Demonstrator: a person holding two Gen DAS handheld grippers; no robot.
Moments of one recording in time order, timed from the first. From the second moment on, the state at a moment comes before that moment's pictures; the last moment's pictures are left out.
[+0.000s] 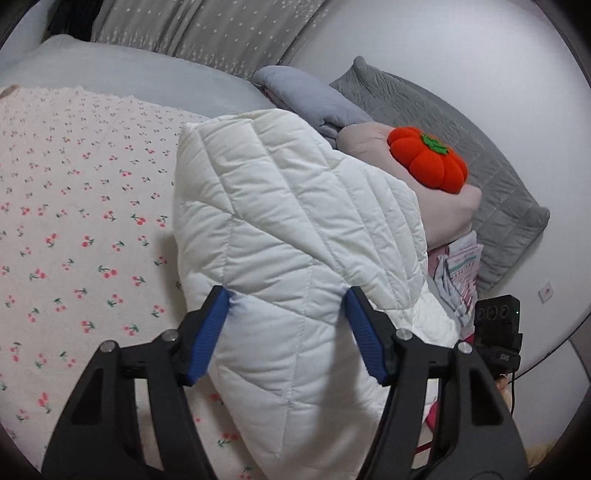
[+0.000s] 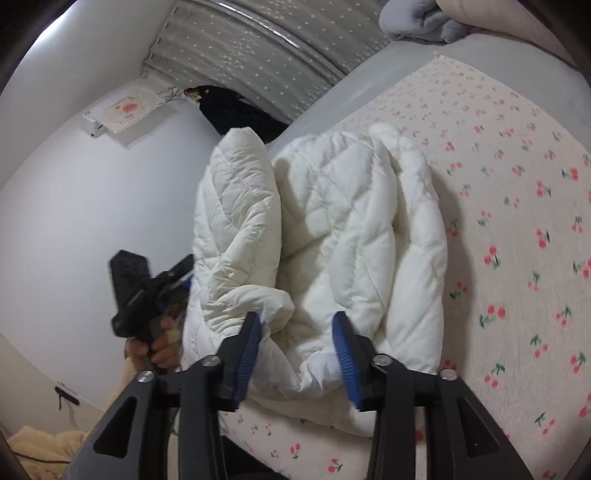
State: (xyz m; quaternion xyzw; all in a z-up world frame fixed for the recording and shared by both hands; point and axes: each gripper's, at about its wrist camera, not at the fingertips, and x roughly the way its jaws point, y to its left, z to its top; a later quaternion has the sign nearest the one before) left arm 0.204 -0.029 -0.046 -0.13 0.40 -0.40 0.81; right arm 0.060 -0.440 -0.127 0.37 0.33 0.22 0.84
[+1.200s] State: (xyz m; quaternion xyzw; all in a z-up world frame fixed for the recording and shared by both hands) left arm 0.126 -0.166 -0.051 0.17 0.33 -0.42 0.83; right arm 0.087 -0.468 -0.056 0.33 0.27 0.06 0.90
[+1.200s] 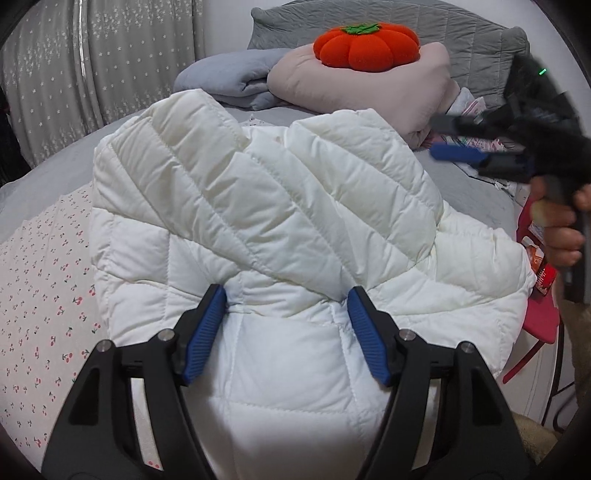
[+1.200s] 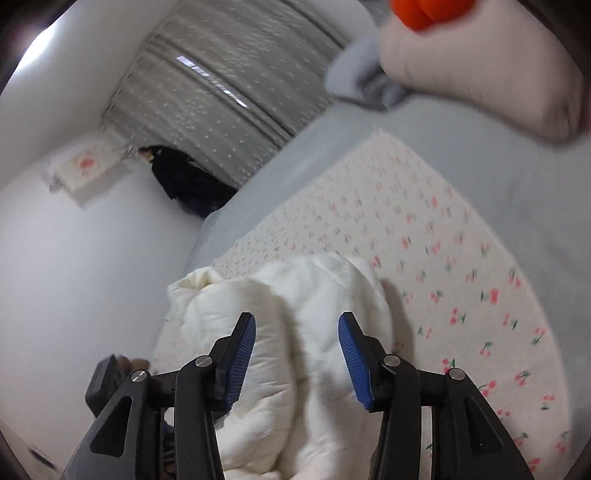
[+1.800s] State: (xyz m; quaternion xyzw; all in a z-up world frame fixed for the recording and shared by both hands) left arm 0.210 -0.189 -0.034 0.11 0.36 -0.34 0.86; right arm 0.122 -0.420 -0.122 0.27 0.33 -0.03 0.91
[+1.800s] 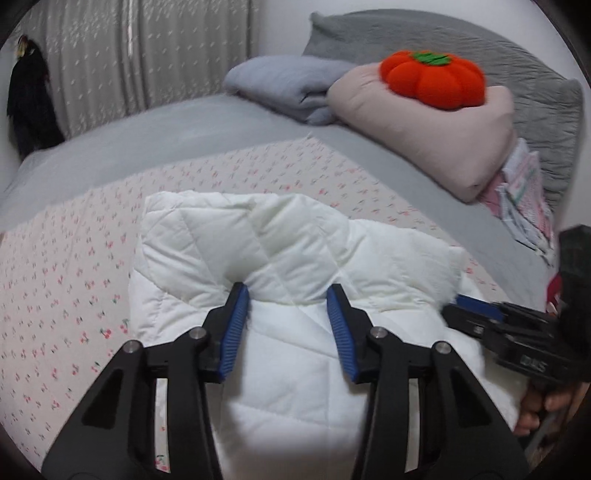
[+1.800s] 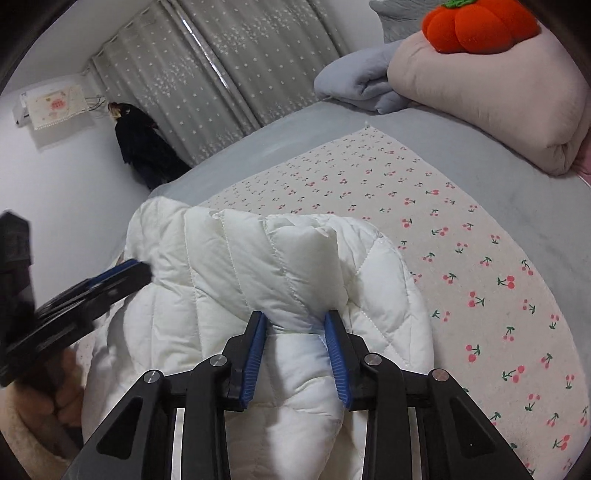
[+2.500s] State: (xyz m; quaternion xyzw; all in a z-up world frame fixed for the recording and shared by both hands) left arm 0.217 -0.162 -0.058 0.04 0.37 -0.35 0.86; right arm 0.136 -0.426 -0.141 0.29 0.32 0.01 0.90
